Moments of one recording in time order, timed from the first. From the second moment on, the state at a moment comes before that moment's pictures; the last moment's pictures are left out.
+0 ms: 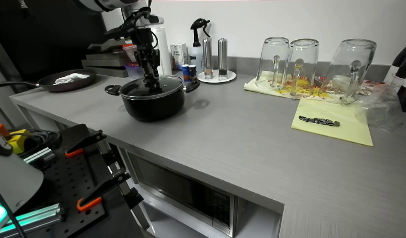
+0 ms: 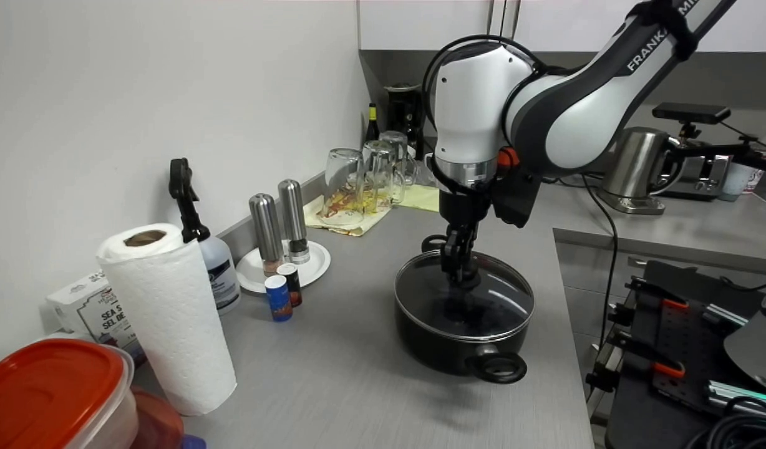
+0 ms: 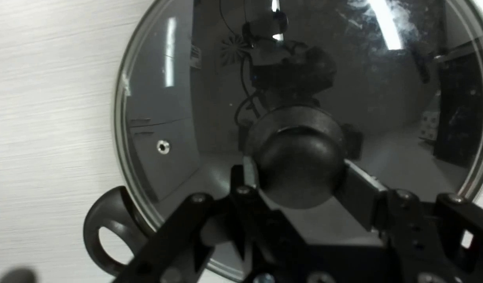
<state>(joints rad) 0.27 0.20 0.18 -2.31 -0.25 2.46 0.45</state>
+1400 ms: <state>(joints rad) 0.05 -0.02 0.06 -2.35 -0.25 2.42 0.51</state>
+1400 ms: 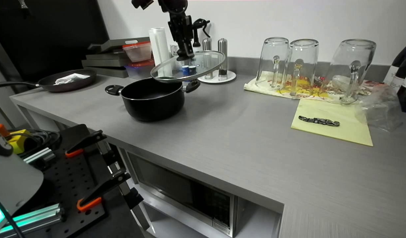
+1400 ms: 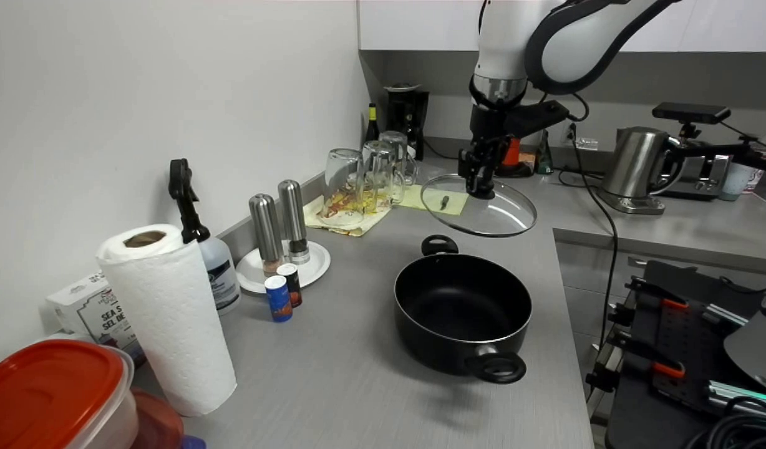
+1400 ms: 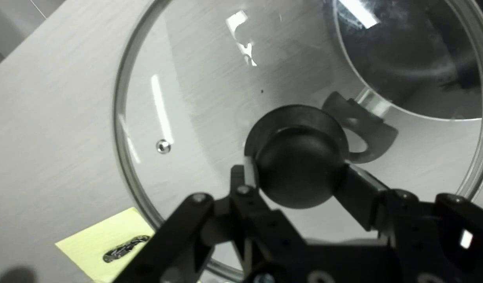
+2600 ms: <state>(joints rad) -0.05 0.21 -0.09 -2.43 -0.28 2.60 0.76</state>
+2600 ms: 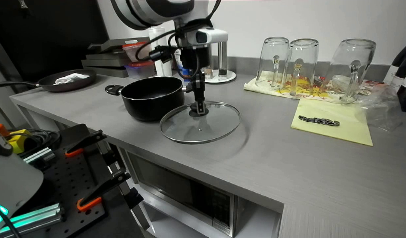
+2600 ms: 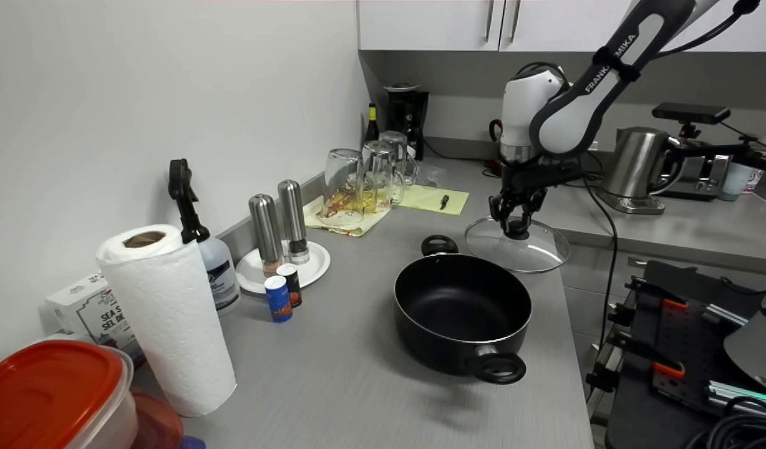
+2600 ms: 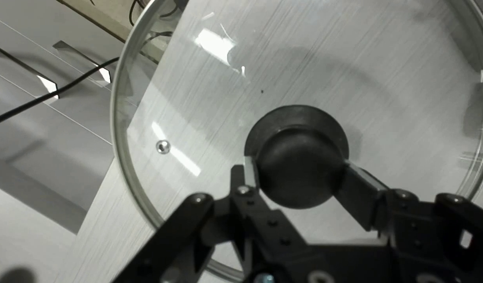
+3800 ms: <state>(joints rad) 0.01 0.37 -0.13 -2.43 -0.09 2.78 0.74</state>
